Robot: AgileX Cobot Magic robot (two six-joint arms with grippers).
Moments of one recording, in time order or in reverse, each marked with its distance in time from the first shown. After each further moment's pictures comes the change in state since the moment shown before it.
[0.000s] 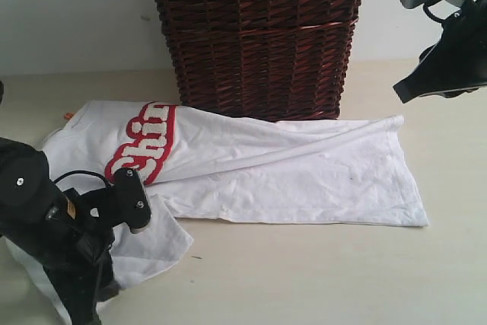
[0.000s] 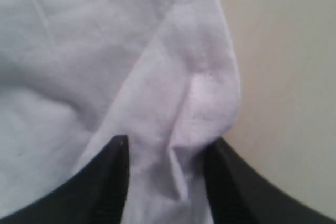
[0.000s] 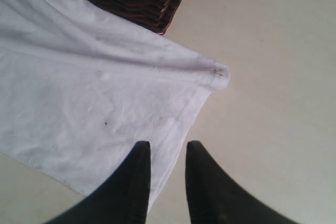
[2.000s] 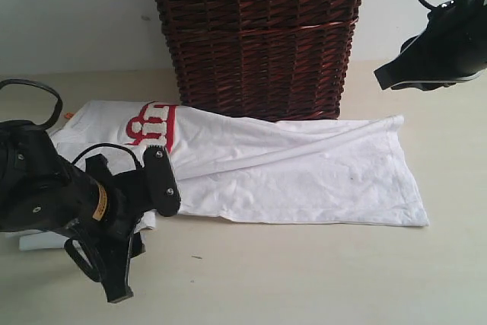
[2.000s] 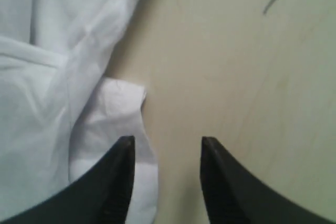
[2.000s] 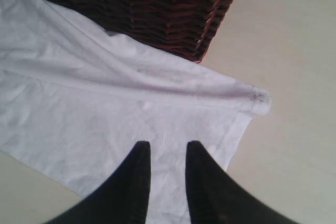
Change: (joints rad) left arm -0.127 -0.001 -0.047 0.545 -0.147 -0.505; right arm 0.000 0.000 0.000 0.231 -0.043 -0.117
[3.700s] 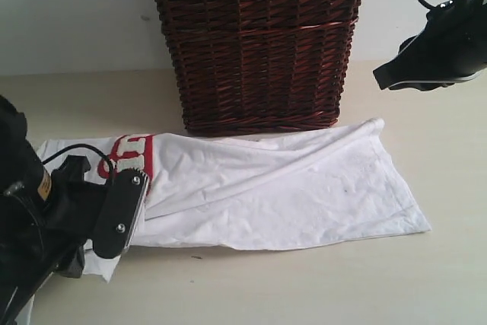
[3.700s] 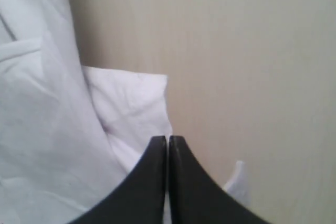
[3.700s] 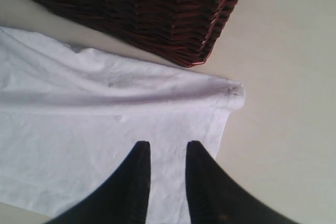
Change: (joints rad) left arm -0.012 -0.238 -0.067 -0.313 0.581 0.715; right arm 0.000 0.000 0.000 0.023 0.004 -0.017
